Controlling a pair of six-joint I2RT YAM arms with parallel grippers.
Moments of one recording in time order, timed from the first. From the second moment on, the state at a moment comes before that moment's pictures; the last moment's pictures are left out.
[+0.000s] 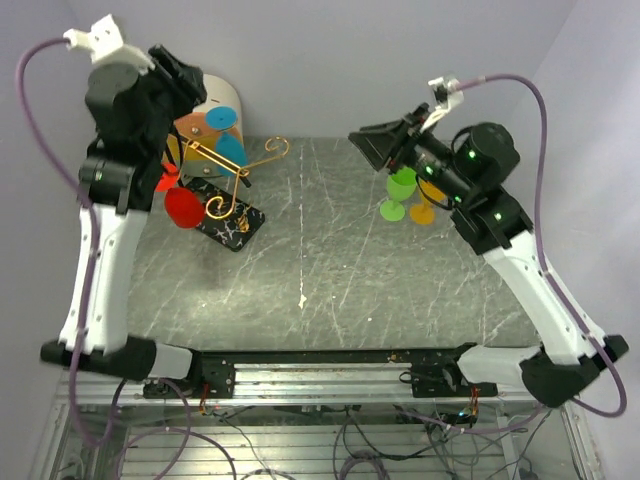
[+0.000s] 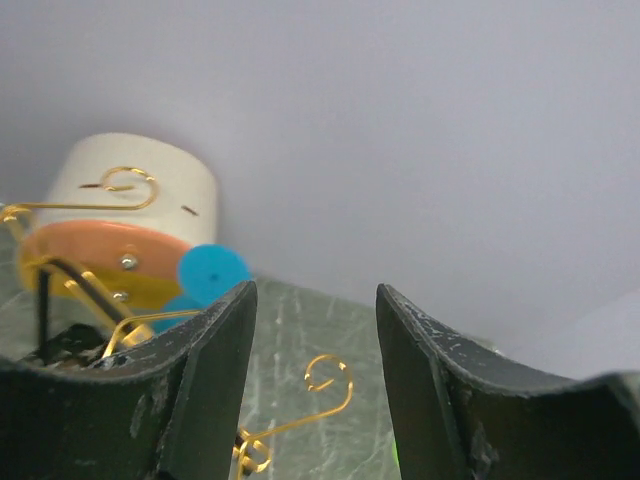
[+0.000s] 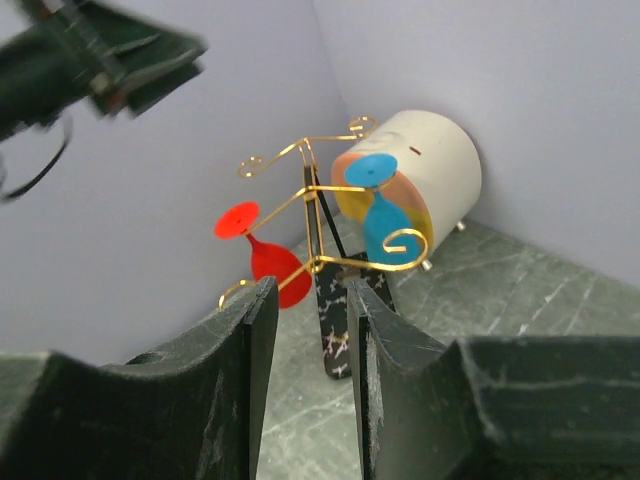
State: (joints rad) left arm -0.25 1.28 1.85 -0.51 -0.28 -0.46; right arm 0.56 1.30 1.58 -0.12 -0.29 0.34
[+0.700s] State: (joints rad) left arm 0.20 1.75 1.79 -0.30 0.44 -0.84; right arm 0.56 1.13 1.31 -0.26 -0.21 0.28
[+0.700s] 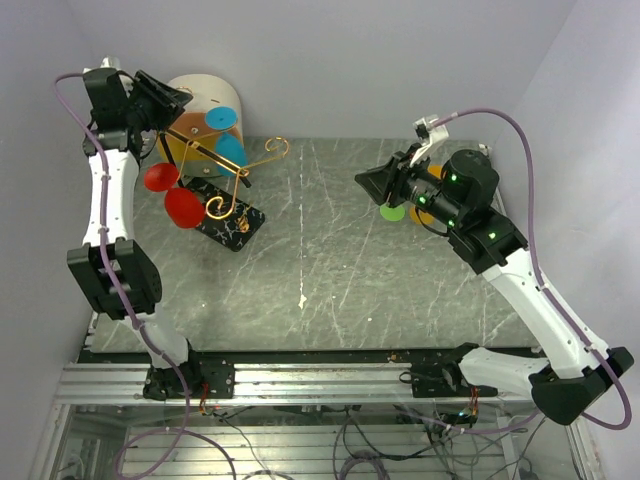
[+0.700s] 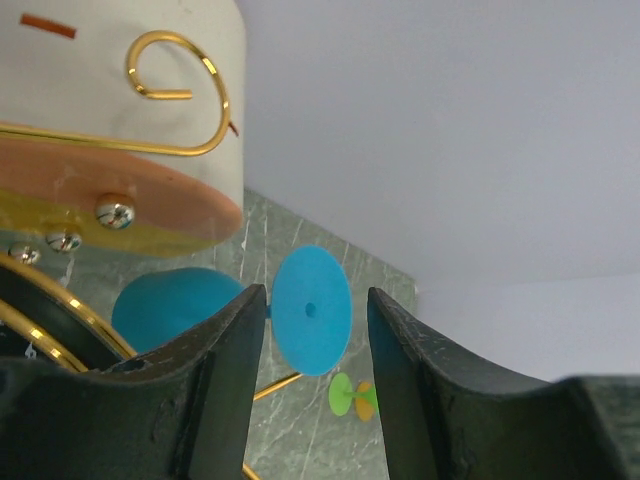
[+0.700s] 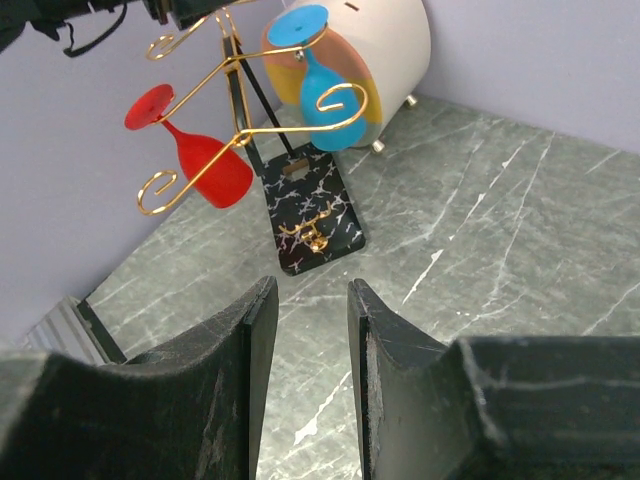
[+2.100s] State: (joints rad) left arm 0.11 1.89 1.86 -0.36 0.48 -0.78; right arm 0.56 1.11 1.27 -0.26 -0.18 0.28
